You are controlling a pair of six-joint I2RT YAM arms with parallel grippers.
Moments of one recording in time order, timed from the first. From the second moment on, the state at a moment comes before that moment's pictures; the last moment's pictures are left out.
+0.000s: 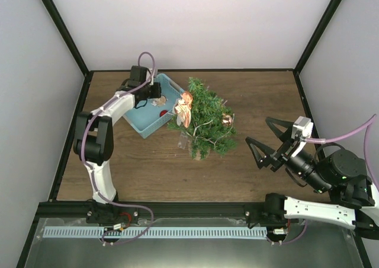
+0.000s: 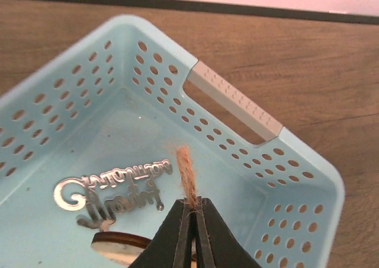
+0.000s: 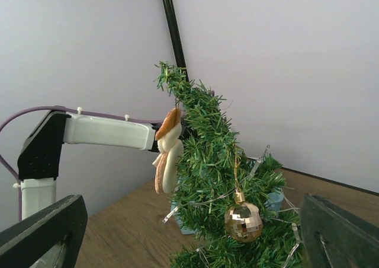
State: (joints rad) left arm -0.23 1.97 1.48 -0.25 0.22 -0.24; right arm 1.31 0.41 1.08 -0.55 0.50 0.14
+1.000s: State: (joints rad) left arm -0.24 1.09 1.15 -0.44 0.39 -0.32; right arm 1.31 0.51 1.06 -0.52 0.45 0.12
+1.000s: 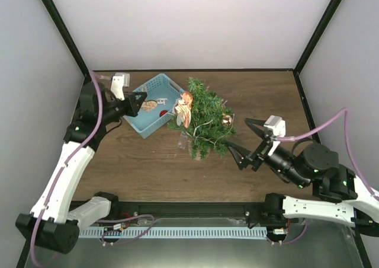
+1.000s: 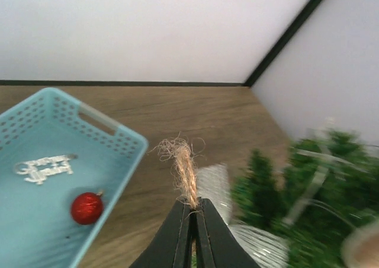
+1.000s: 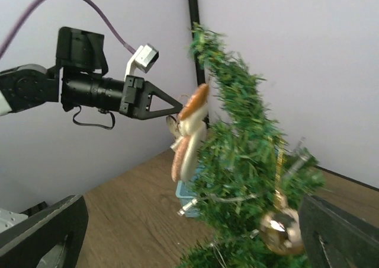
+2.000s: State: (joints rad) left arm -0.24 0.67 1.08 -0.17 0.95 -0.66; right arm 1.31 1.20 1.47 -0.28 0.13 -0.09
